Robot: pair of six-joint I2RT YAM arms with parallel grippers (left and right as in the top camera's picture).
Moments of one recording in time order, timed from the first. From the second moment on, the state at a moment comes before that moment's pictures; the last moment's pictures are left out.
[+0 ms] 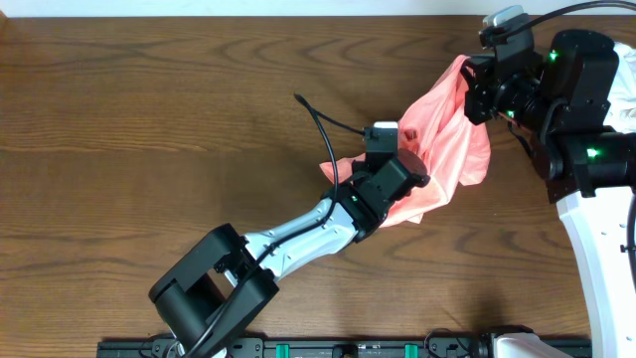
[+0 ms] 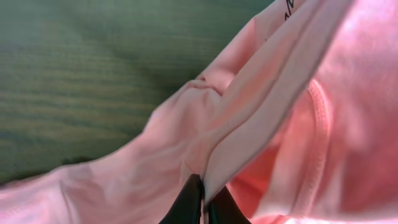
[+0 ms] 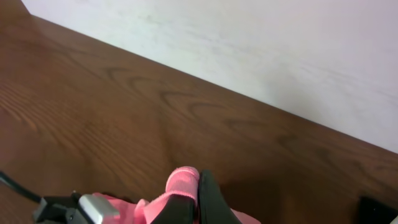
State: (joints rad) left arm -0.91 1.85 1.12 -0.01 -0.40 -0.68; right arm 0.08 1.34 1.39 -0.56 -0.35 -0.15
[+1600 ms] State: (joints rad) left arm -0.49 1.31 1.12 -0.32 -0.58 -0.25; right arm -0.03 1.65 1.39 -0.87 -0.31 -0.10
